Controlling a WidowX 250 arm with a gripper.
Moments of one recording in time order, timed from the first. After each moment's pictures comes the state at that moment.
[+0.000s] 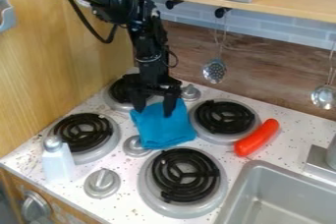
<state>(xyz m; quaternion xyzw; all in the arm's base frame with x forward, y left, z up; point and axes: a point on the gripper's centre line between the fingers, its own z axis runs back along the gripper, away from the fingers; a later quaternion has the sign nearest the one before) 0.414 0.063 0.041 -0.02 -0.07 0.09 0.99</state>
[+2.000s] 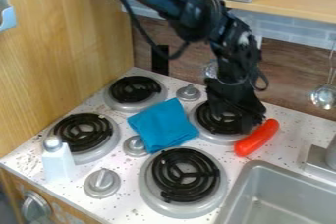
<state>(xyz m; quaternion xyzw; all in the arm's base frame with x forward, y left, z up) 0.423 -0.085 0.056 0.02 -0.21 -0.15 0.97</state>
